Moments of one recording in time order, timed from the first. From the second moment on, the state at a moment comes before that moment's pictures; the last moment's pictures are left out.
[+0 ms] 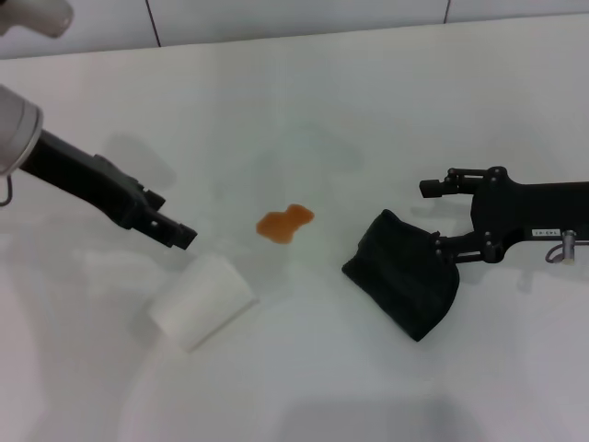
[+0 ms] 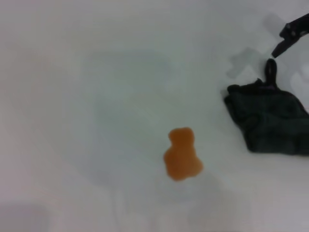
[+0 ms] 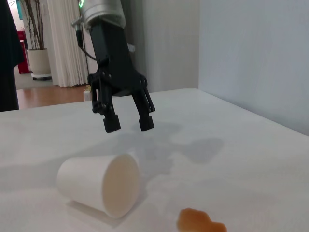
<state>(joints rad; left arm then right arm) -1.31 -2.08 2.85 -0.71 0.44 1.67 -1.66 0.72 2.01 -2.82 0.48 0.24 -1.67 0.82</state>
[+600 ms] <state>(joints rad) -1.35 -2.07 2.85 -0.68 0.49 1.77 -1.68 0.73 2.01 -2.82 0.48 0.26 -1.67 0.82</state>
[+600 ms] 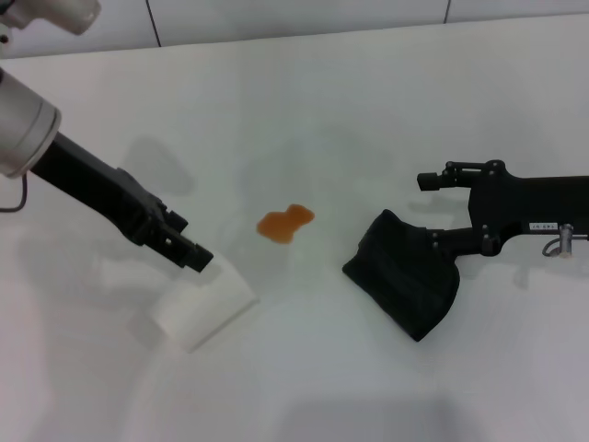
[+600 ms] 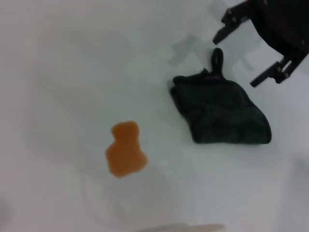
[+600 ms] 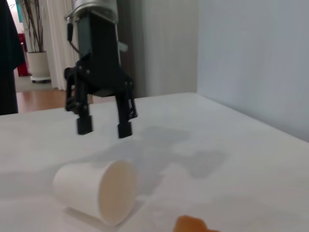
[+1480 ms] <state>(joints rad) -1.34 -2.08 2.85 -0.67 0.57 1.76 -1.73 0.72 2.01 -2.82 0.48 0.28 -1.67 0.82</state>
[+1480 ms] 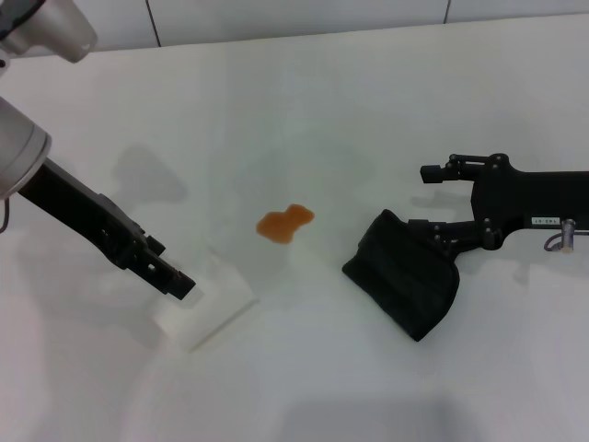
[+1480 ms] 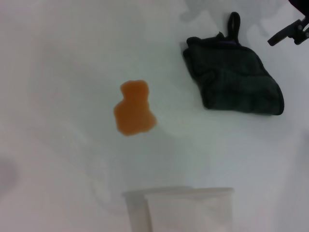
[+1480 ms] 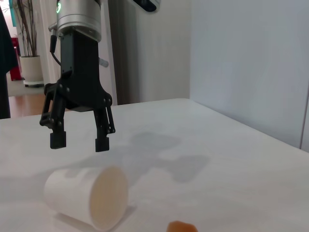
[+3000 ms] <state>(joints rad) -1.27 -2.08 2.85 -0.54 0.57 1.64 -1.75 0.71 2.01 -2.82 0.48 0.28 -1.67 0.82</state>
